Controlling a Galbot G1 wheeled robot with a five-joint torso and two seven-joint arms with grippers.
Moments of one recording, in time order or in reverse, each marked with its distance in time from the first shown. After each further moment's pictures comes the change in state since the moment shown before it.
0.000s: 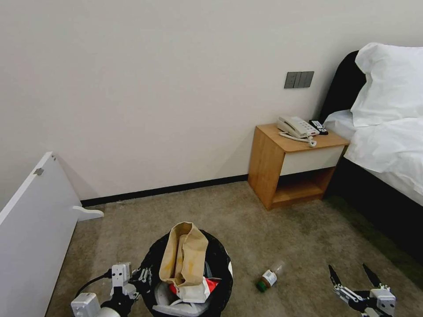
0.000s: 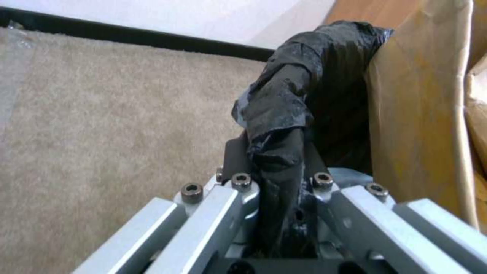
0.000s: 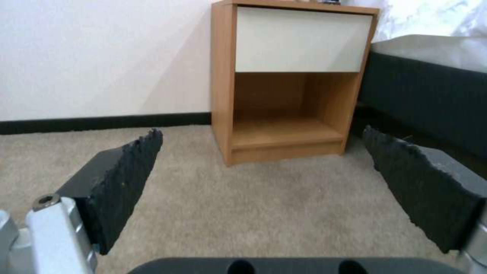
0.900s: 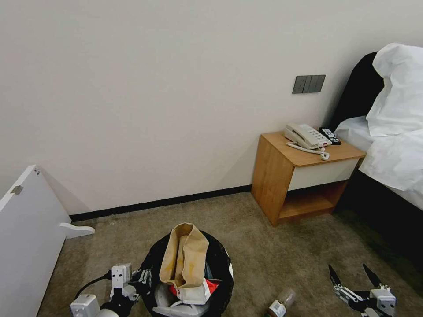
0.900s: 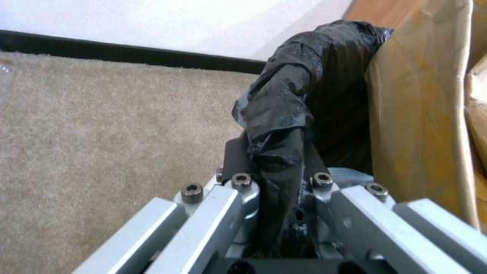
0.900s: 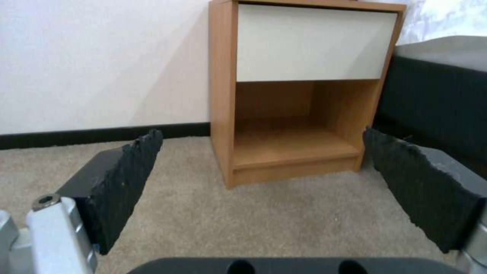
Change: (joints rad) left arm 0.016 0.002 -0.003 -0.011 0.006 -0.002 0.003; right arm -0.010 -0.011 -0.018 0.007 0.015 -0.001 0.019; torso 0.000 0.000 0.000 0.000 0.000
